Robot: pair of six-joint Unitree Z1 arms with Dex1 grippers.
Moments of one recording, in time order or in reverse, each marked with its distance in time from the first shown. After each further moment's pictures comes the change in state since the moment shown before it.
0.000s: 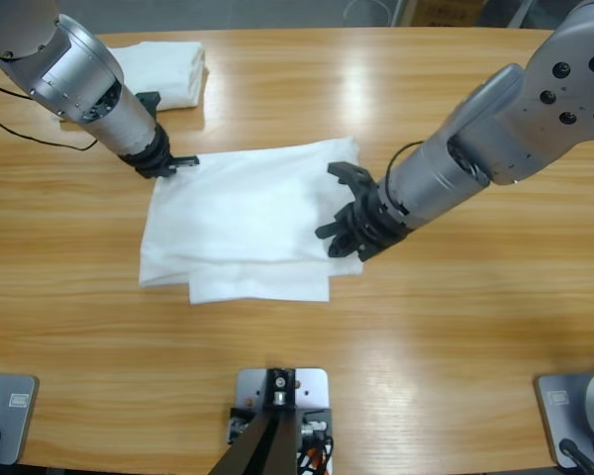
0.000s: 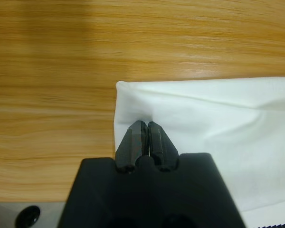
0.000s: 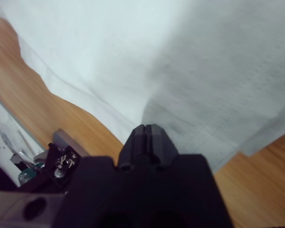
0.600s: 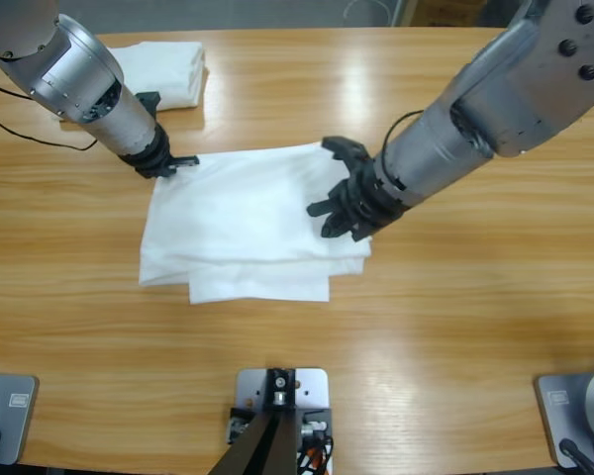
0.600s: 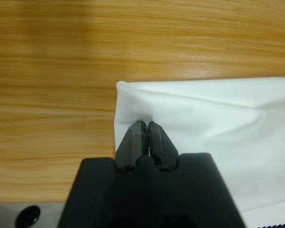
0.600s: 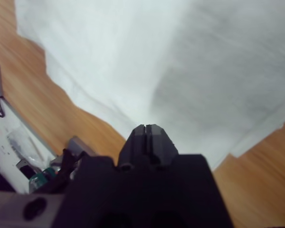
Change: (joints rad) arm 0 0.001 0.000 0.000 0.000 0.000 0.000; arm 1 0.001 -0.008 -0.100 0.077 -0.025 -0.001
